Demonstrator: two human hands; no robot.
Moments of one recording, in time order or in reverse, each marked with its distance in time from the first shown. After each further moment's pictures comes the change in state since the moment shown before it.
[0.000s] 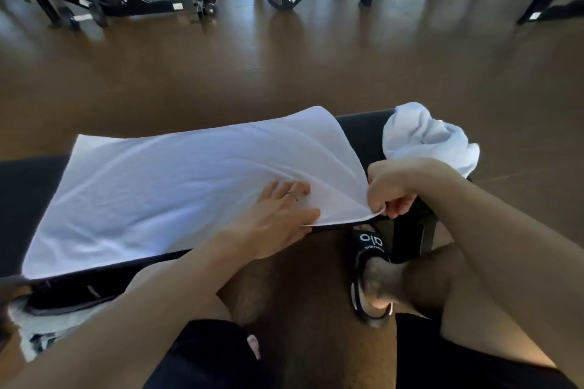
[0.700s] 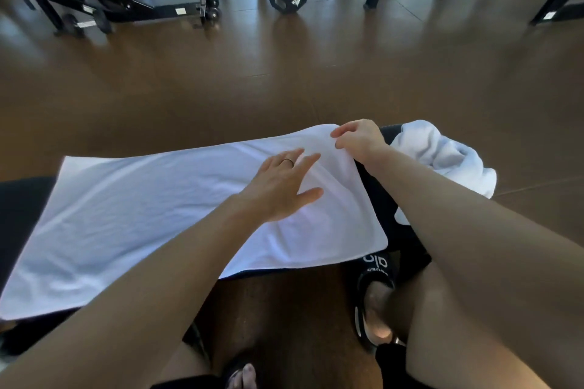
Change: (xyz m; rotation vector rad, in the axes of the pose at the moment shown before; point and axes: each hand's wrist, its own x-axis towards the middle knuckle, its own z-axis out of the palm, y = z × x) left_hand 0.087 -0.045 -0.030 -0.236 -0.037 -0.323; right_hand 0.111 -0.033 -0.053 0.831 0.574 -0.280
